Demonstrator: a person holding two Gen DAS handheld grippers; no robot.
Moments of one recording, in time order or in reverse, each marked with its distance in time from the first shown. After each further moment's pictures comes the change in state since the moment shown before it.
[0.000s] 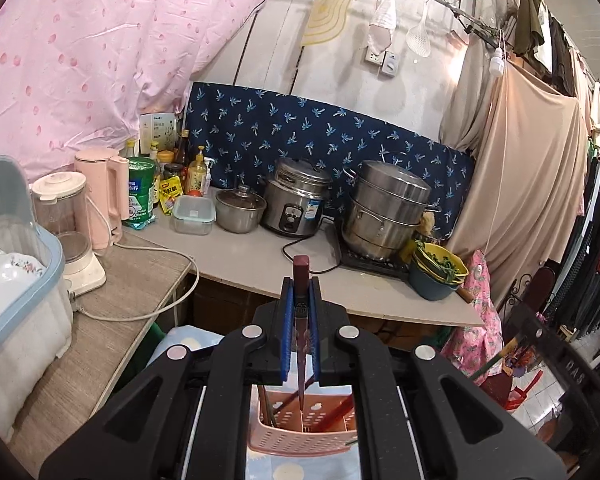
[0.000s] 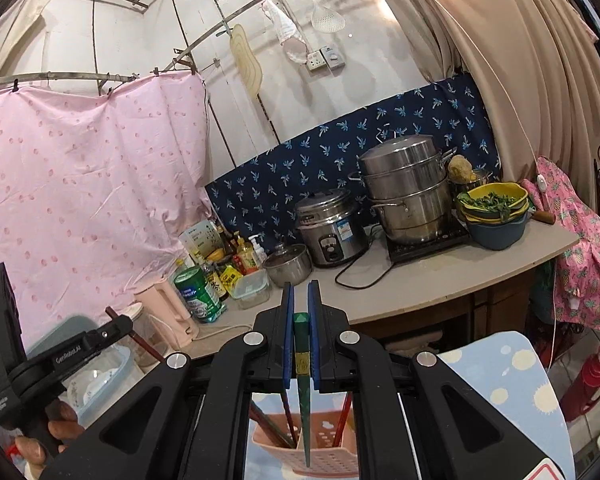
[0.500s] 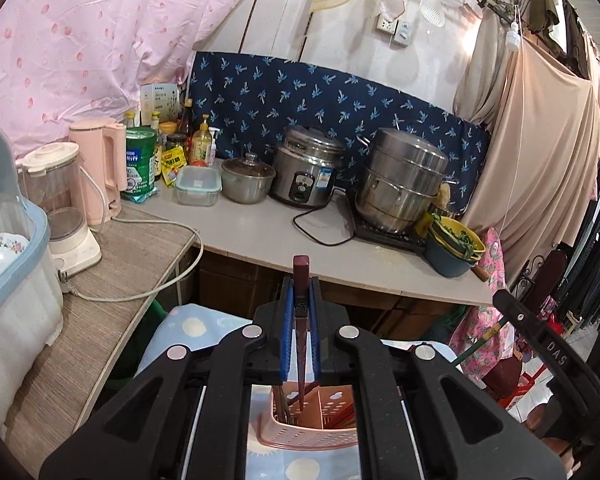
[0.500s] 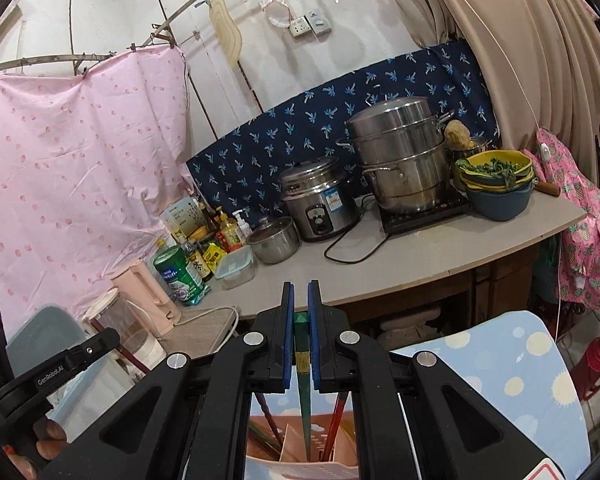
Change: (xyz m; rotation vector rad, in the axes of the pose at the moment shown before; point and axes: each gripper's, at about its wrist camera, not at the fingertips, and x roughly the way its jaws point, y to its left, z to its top) left arm 0.049 0.017 -0.023 -0.001 0.100 0.023; right arm 0.069 -0.019 -0.031 0.024 0.107 -0.042
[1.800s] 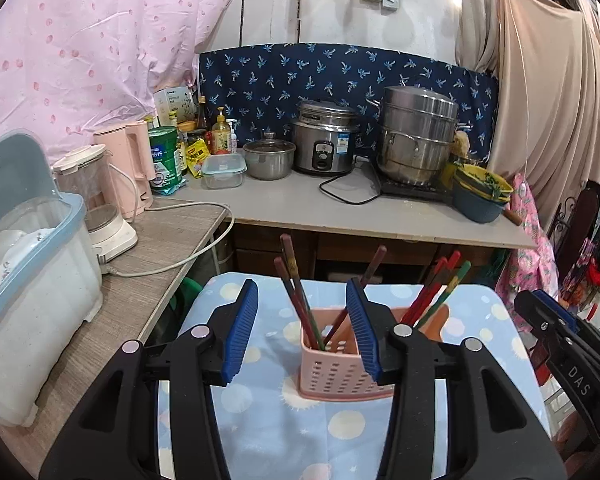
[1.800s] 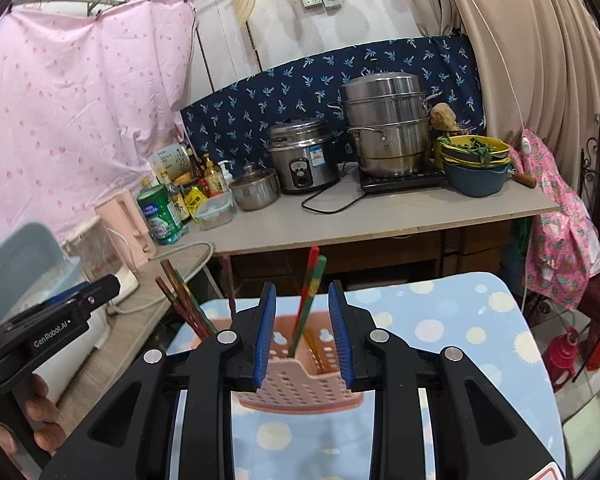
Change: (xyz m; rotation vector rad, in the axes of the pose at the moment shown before) left arm -0.023 -0.025 -0.077 0.161 0.039 0.162; right arm -0.046 -0.001 -0.081 -0.138 0.091 -0.095
